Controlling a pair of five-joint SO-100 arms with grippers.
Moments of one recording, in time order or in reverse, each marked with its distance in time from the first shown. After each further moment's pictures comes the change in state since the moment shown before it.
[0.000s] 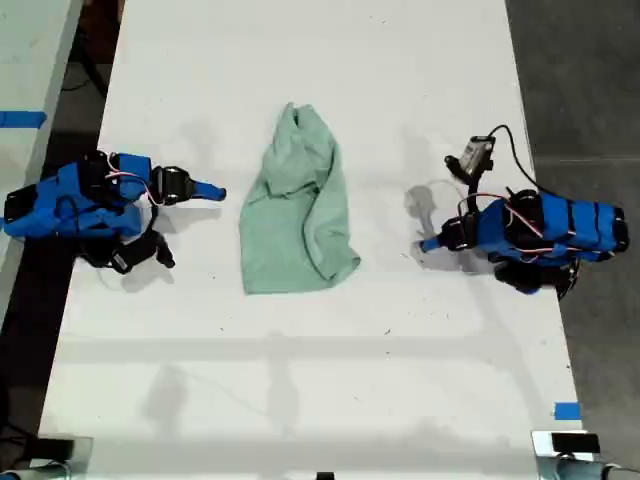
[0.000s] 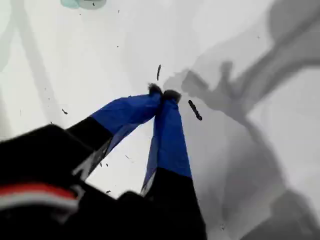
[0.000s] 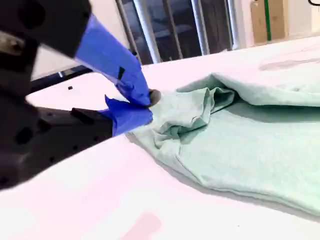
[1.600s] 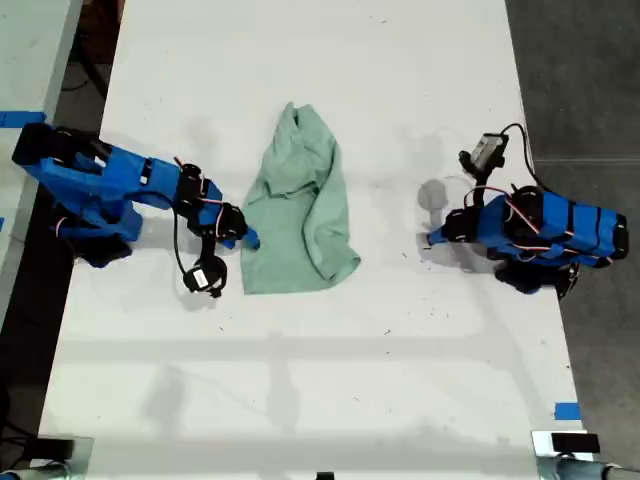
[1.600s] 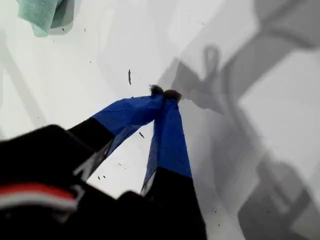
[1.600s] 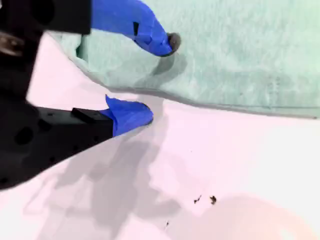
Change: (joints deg) arm 0 15.3 -99.5 -53.9 -4.5 -23.3; arm 1 6.9 0.1 -0.1 4.2 5.6
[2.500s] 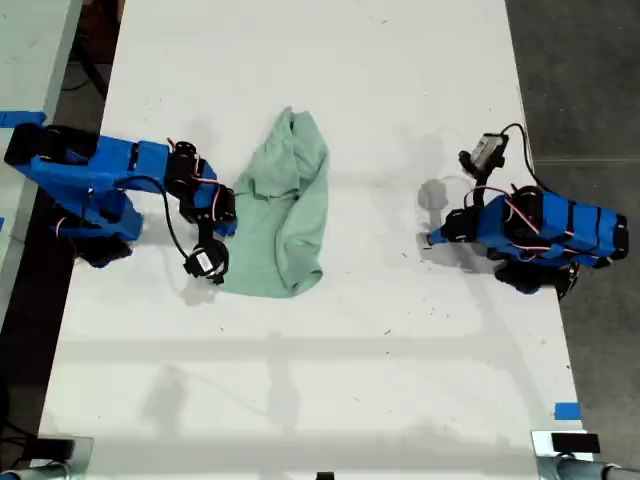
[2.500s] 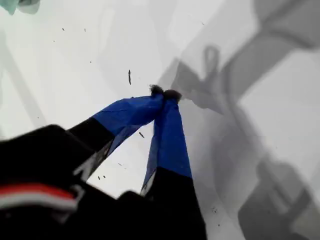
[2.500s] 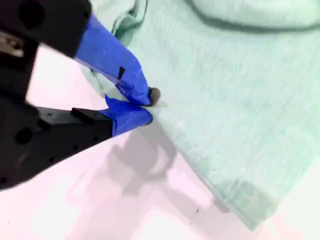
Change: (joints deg) arm 0 -0.9 8.7 -13.4 21.7 -3.5; arm 1 0.0 0.0 0.0 0.0 0.0
